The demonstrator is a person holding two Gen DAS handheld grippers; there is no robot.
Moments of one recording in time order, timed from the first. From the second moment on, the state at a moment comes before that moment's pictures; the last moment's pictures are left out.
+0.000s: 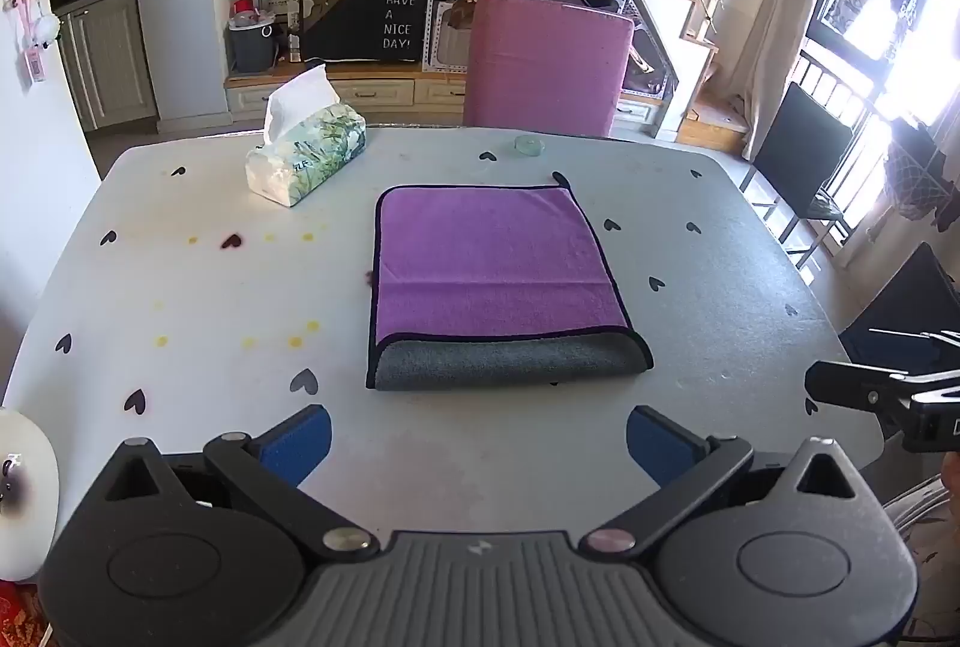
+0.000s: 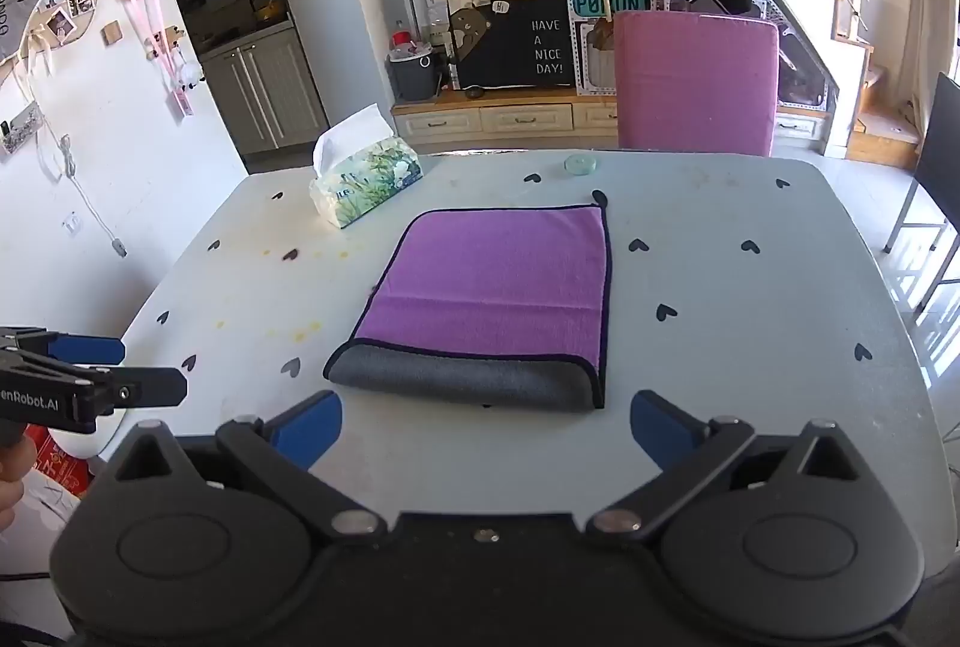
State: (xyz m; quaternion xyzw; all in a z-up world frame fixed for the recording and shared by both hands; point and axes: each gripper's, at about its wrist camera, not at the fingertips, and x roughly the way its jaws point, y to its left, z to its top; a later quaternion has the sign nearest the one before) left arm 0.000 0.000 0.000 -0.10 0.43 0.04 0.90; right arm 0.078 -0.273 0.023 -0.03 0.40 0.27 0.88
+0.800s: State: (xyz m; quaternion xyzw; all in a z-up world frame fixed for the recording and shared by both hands) left arm 0.000 0.001 0.000 -0.09 0.43 0.05 0.90; right arm 0.078 -0.272 0.021 -0.03 0.40 0.27 0.88
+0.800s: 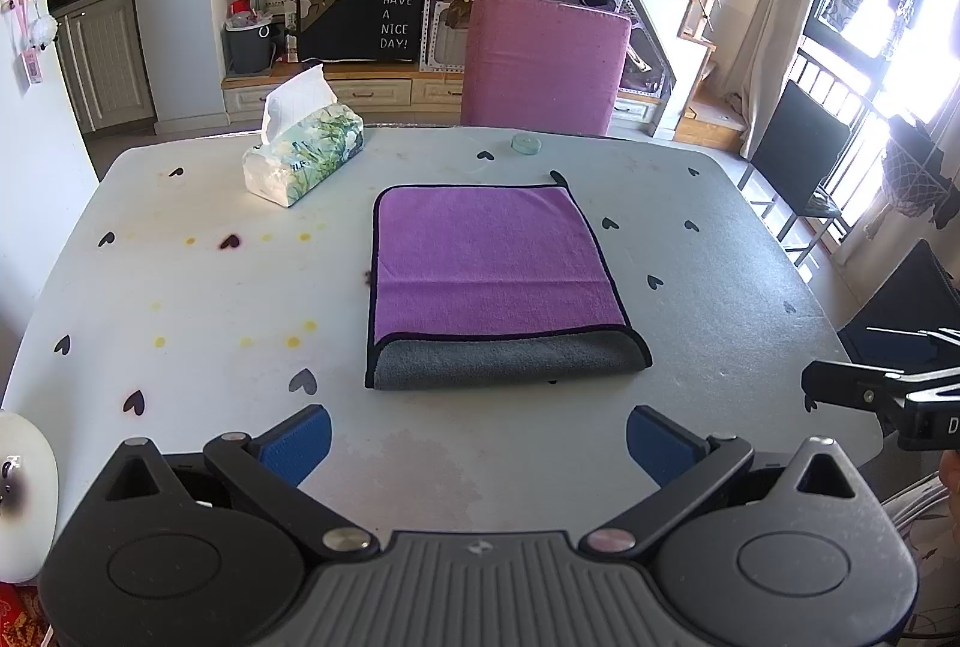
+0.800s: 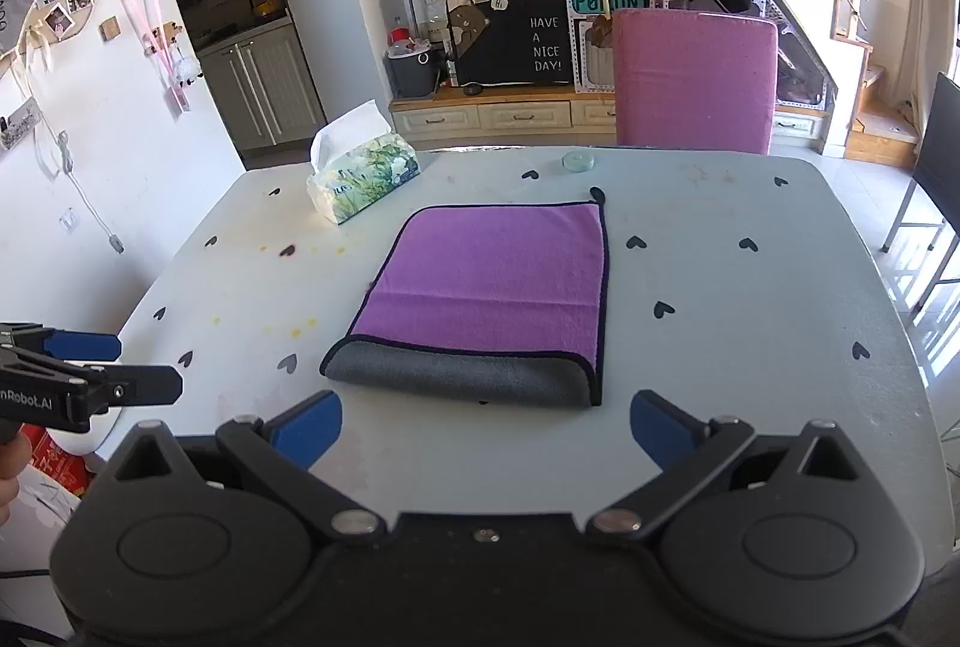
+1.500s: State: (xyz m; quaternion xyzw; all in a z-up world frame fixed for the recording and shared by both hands) left arm 0.000 0.001 0.000 -0.09 0.43 0.05 0.90; right arm 0.078 -0.271 0.023 -0.03 0.40 0.27 0.88
